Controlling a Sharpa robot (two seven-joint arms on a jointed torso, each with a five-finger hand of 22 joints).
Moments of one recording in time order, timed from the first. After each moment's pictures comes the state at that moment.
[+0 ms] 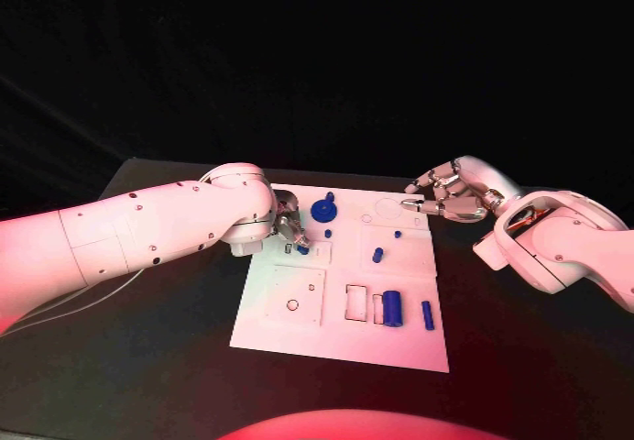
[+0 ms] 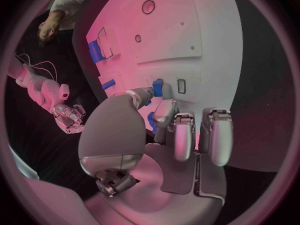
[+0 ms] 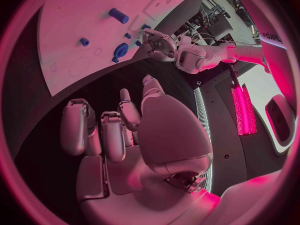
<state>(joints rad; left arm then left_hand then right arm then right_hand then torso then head) 1.30 -0.65 -0.04 1.42 -1.09 0.18 -0.69 1.22 -0.21 0.60 0.21 0.23 1.02 0.05 0.41 0.79 1.40 -0.04 1.14 1.16 1.47 -0.09 1.57 1.31 0.02 1.47 0.02 1.56 1.31 1.30 -0.97 -0.12 1.67 -0.98 -0.46 0.01 1.38 -0.07 -0.13 0.28 0.37 0.98 0.14 0.19 0.18 1.29 0.06 1.28 1.22 1.46 -0.01 1.51 1.31 0.05 1.40 0.10 1.31 1.31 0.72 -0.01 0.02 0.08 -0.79</state>
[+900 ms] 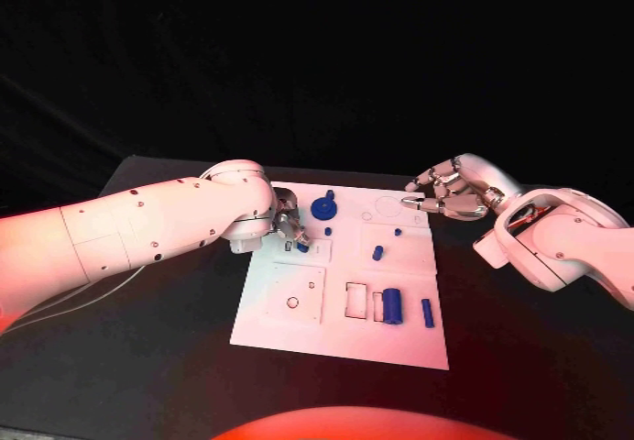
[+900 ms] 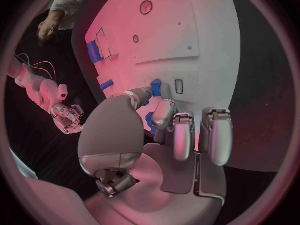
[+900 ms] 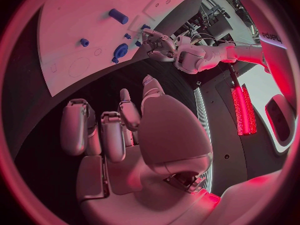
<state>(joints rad) 1.30 -0.65 -0.04 1.41 -1.09 0.19 -0.69 1.18 -0.21 0.59 0.19 0.22 1.04 0.04 0.42 0.80 1.41 -0.05 1.16 1.18 1.47 -0.10 1.57 1.31 0.01 1.47 0.02 1.56 1.31 1.30 -0.97 -0.12 1.67 -0.99 -0.46 0.01 1.38 -0.06 -0.13 0.28 0.37 0.98 0.14 0.19 0.18 1.29 0.06 1.28 1.22 1.46 -0.01 1.51 1.31 0.05 1.40 0.10 1.31 1.31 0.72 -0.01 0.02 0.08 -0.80</state>
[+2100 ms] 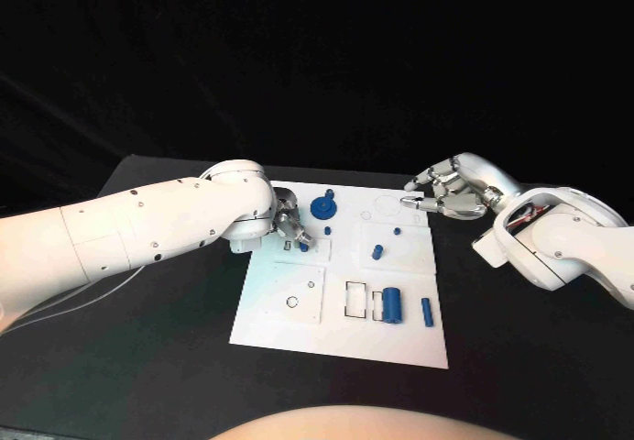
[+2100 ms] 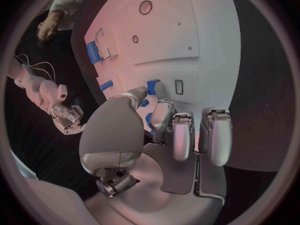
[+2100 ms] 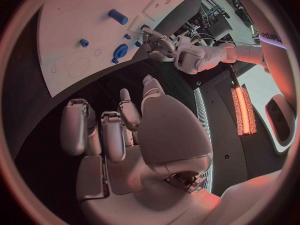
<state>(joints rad) 1.29 -0.64 -0.04 1.41 -1.09 0.19 -0.70 1.14 -0.19 0.41 0.26 0.22 1.09 -0.01 0.45 0.86 1.43 -0.07 1.18 1.20 1.47 -0.10 1.57 1.31 0.01 1.47 0.01 1.56 1.31 1.30 -0.97 -0.12 1.67 -0.99 -0.45 0.01 1.38 -0.06 -0.13 0.28 0.37 0.98 0.14 0.20 0.18 1.29 0.06 1.28 1.22 1.46 -0.01 1.50 1.31 0.05 1.40 0.10 1.31 1.31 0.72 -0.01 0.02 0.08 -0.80</state>
